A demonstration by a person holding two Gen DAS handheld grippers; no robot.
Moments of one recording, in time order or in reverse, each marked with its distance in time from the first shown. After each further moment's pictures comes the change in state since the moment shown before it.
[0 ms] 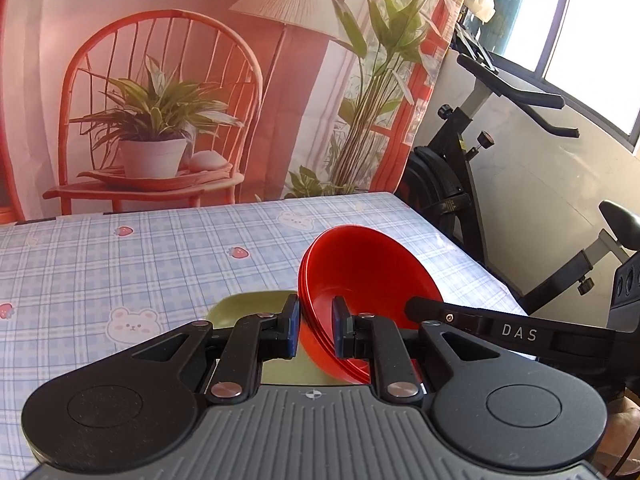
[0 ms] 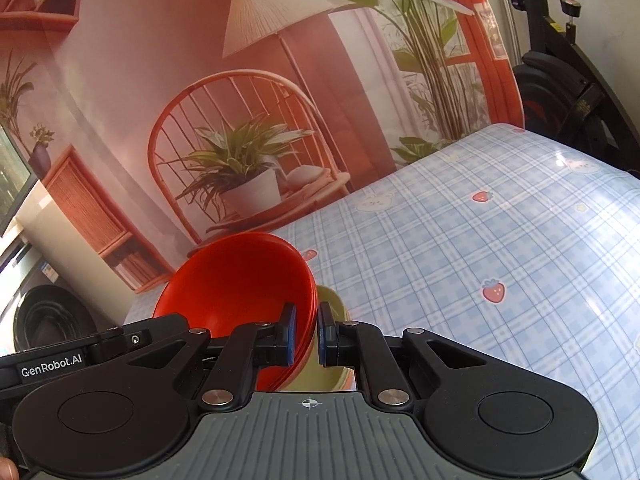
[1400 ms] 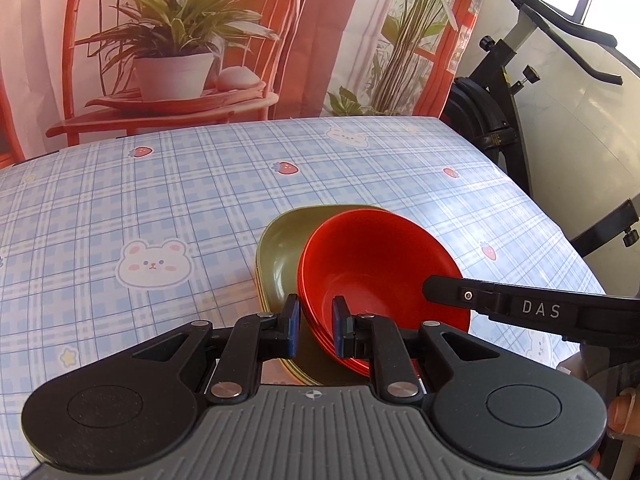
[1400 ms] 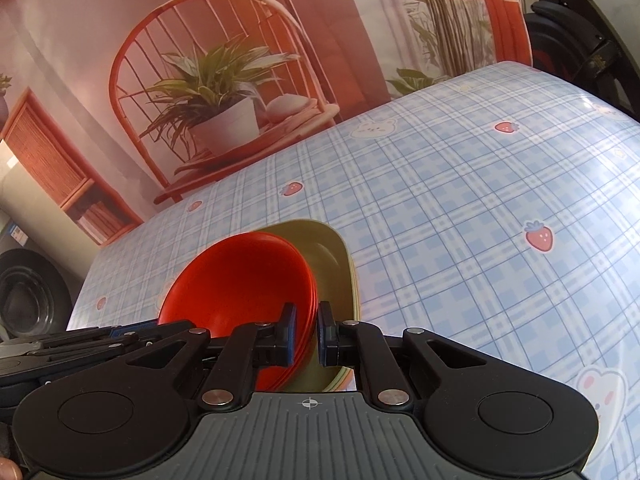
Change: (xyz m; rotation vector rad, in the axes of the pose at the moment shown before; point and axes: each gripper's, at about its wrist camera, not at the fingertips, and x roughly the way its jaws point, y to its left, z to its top) left arm 0.069 0.056 -0.038 -0.006 0.202 0.044; right arm 0.088 -0.001 -0.044 0.004 0.165 -0.085
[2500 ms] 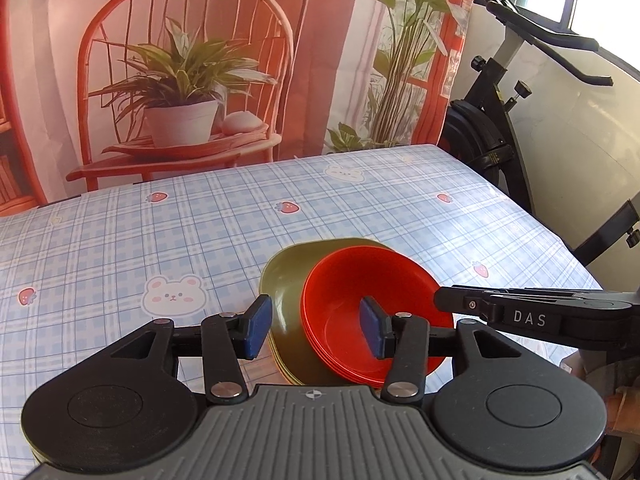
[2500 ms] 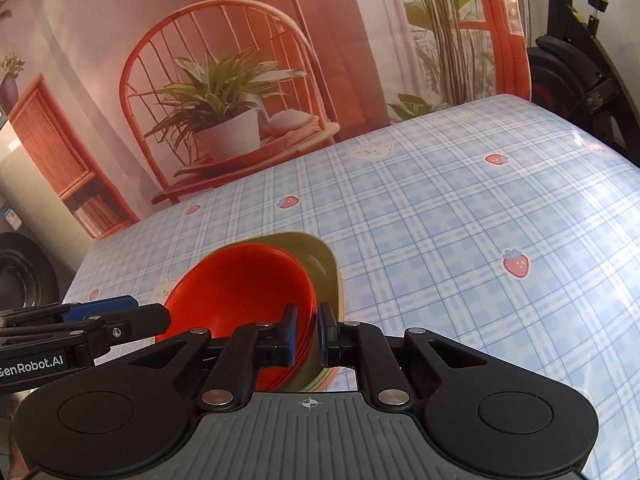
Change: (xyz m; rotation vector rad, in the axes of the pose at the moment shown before) left arm -0.041 -0.019 0.008 0.062 -0.099 0.065; right arm -0.025 0.001 -0.001 -0.083 -0.057 -0.038
